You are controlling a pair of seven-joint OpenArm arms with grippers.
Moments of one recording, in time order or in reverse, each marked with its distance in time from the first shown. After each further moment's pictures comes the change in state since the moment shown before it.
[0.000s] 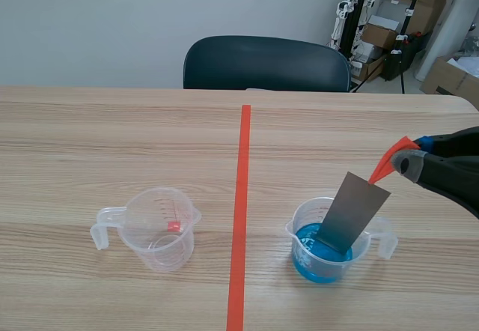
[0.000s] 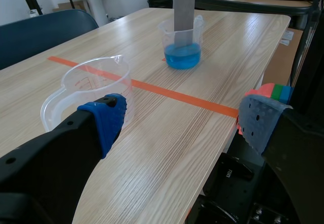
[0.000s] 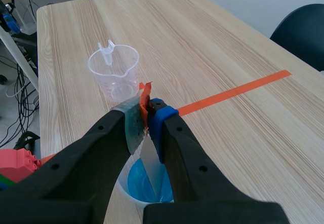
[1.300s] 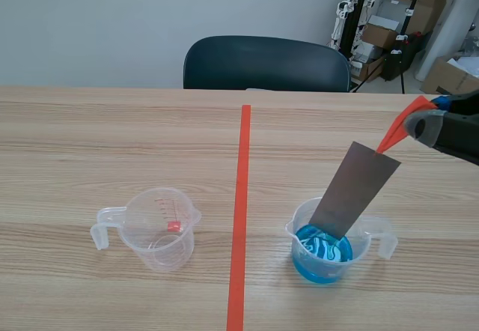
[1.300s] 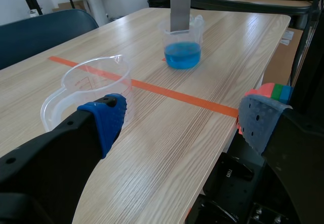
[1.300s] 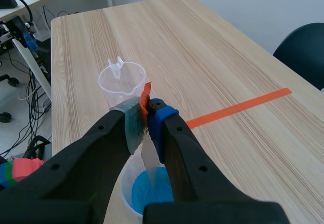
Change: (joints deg) left arm 0.0 0.0 0.0 0.0 0.0 0.0 0.0; right arm 0.0 5.8 3.4 4.8 4.6 3.6 -1.3
